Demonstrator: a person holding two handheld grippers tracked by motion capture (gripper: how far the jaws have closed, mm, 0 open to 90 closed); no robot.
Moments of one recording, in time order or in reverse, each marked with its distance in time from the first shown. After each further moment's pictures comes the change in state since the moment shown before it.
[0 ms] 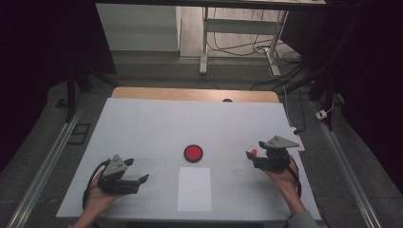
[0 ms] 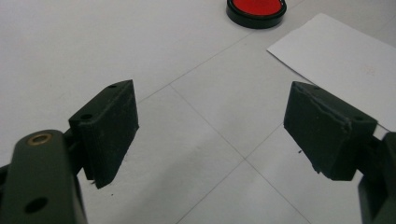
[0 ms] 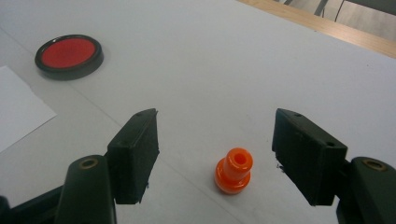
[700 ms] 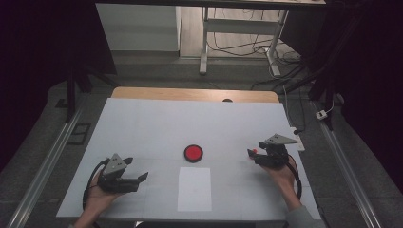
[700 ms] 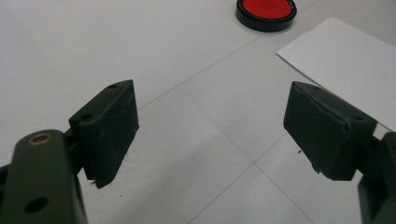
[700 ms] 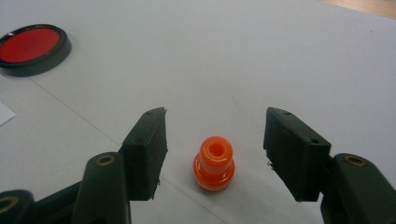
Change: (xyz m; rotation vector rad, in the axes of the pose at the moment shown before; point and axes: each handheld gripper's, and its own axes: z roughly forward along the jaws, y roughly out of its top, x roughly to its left) left arm 0.002 -0.001 0.002 -0.005 0.025 -0.010; right arm -0.017 -0.012 0.020 0.048 -0.012 0.074
